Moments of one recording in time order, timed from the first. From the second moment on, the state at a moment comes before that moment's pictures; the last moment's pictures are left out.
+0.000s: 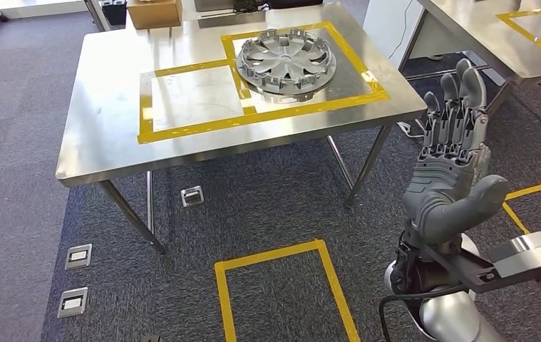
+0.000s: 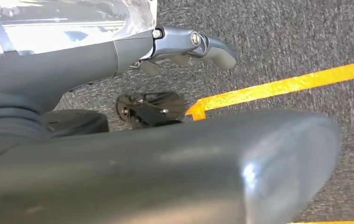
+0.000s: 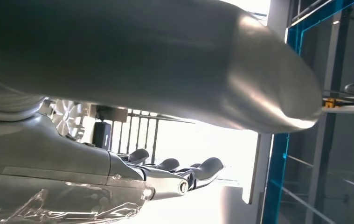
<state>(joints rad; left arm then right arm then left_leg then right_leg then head) -0.10 0.01 -1.16 -0.28 1.30 0.23 -0.40 -0.28 -0.31 0.65 -2.08 -0.07 -0.65 -0.13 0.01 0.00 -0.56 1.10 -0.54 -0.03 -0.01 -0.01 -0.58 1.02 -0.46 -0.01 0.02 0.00</state>
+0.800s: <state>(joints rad) -0.11 0.01 -1.16 -0.29 1.31 0.24 -0.37 -0.12 -0.31 0.57 -1.82 -0.26 -0.62 0.06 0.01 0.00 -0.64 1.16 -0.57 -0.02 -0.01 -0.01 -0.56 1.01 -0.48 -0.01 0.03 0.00</state>
